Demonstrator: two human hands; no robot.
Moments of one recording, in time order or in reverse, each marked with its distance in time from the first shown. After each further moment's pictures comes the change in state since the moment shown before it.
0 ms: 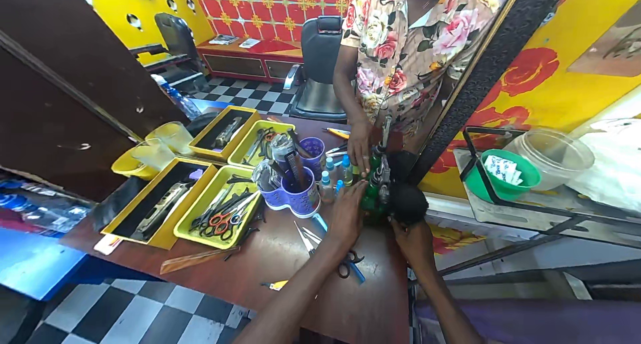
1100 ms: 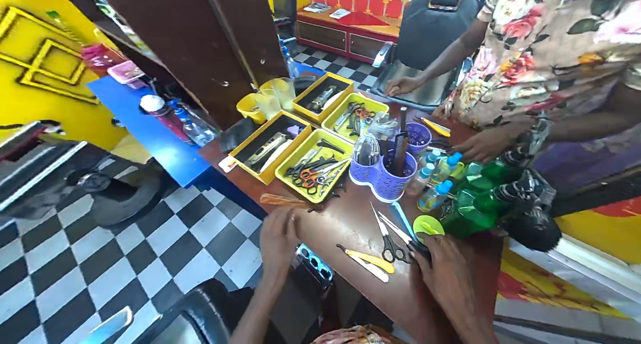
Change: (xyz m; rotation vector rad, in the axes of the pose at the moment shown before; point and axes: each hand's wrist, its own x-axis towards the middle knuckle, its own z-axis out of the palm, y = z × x) left_hand -0.240 -0.216 -0.096 0.256 0.683 -0.464; right_hand -0.069 -0.066 0.058 -0.303 -0.366 -0.497
